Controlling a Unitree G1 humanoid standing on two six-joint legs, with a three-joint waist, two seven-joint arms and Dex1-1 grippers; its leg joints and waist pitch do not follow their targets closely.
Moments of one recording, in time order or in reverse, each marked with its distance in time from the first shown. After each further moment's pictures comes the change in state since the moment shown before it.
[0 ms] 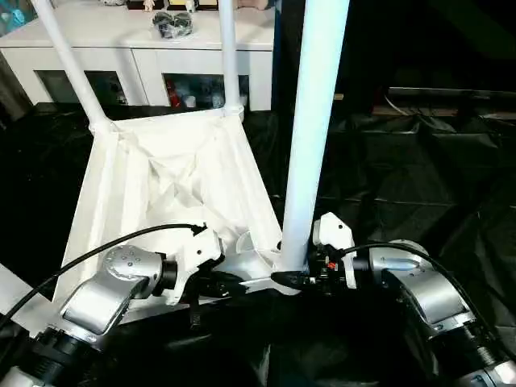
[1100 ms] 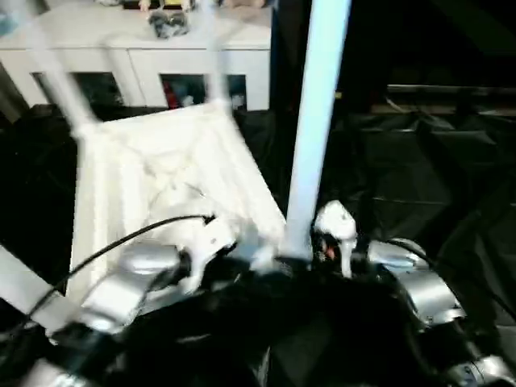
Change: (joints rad) left arm -0.025 -0.056 0.009 0.007 0.033 0.021 -0.007; right arm -0.017 0.005 -0.021 0.051 -0.007 -0.075 0.027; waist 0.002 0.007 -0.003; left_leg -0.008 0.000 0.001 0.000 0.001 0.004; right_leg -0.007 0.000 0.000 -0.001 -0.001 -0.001
